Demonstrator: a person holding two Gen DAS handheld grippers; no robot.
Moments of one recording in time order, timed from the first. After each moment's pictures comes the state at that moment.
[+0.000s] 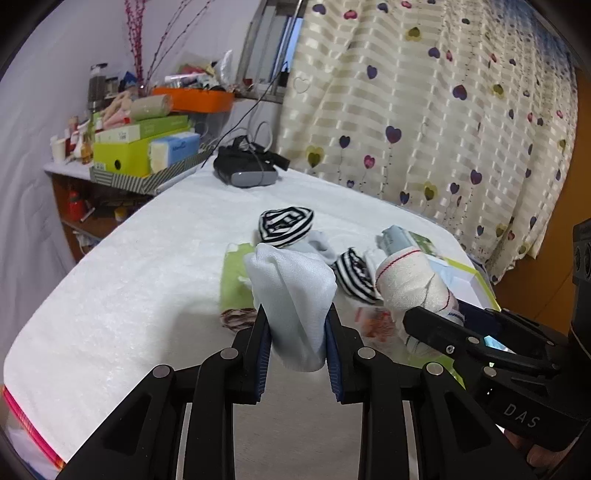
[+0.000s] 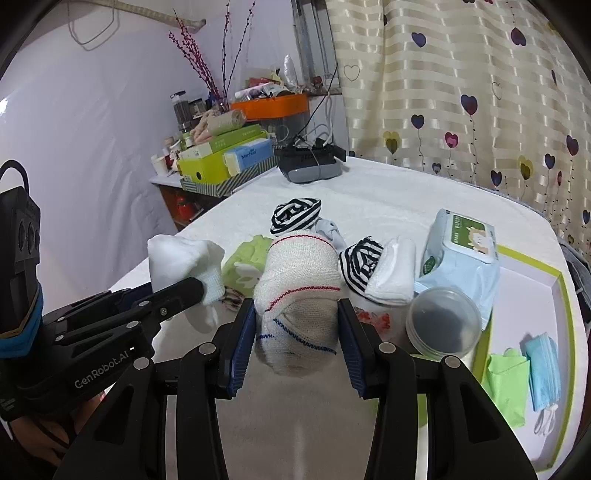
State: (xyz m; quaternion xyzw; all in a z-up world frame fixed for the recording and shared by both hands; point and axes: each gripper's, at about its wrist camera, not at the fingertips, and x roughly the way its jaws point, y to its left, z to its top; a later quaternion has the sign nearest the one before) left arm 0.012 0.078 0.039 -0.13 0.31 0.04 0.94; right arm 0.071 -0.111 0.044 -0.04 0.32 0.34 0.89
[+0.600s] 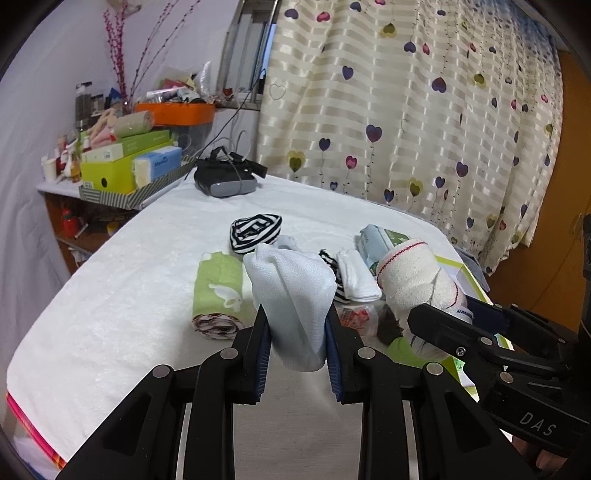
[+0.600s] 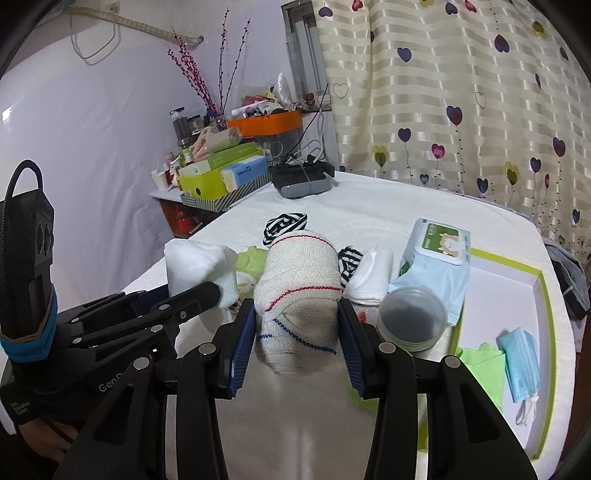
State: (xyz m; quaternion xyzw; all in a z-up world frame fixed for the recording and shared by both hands) left arm 0.008 0.044 0.053 -0.11 0.30 0.03 0.95; right arm 0.054 -0.143 0.059 -0.03 0.30 0.33 0.90
